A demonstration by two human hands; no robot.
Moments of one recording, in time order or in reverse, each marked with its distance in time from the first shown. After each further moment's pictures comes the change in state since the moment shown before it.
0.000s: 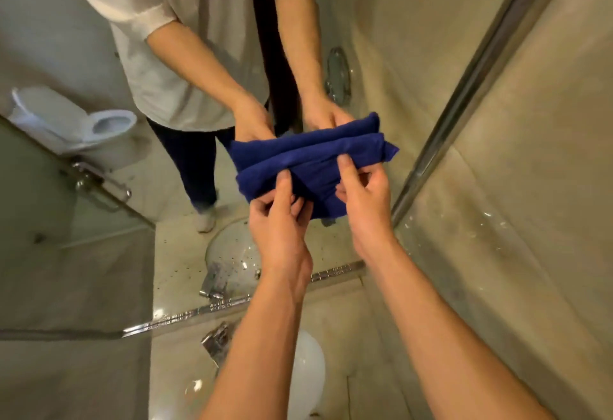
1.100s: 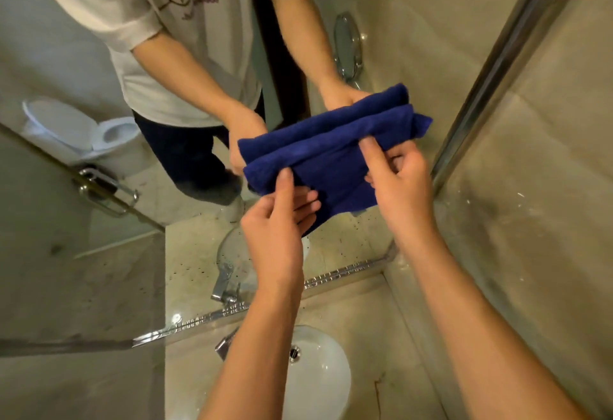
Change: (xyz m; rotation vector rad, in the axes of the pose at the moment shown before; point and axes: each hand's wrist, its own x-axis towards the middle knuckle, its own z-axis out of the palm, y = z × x) left_hand 0.037 -0.035 -0.048 0.366 -0.118 0.166; right_hand 0.022 0.054 -0.022 -0.267 0.064 -0.150
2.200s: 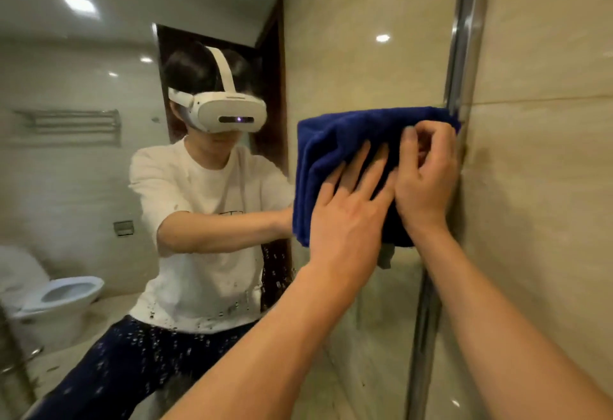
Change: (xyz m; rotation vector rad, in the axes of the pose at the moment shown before) left_hand 0.081 -0.117 0.053 1.225 0.153 1.757; right_hand 0.064 0.071 -0.004 0.001 0.560 -1.120
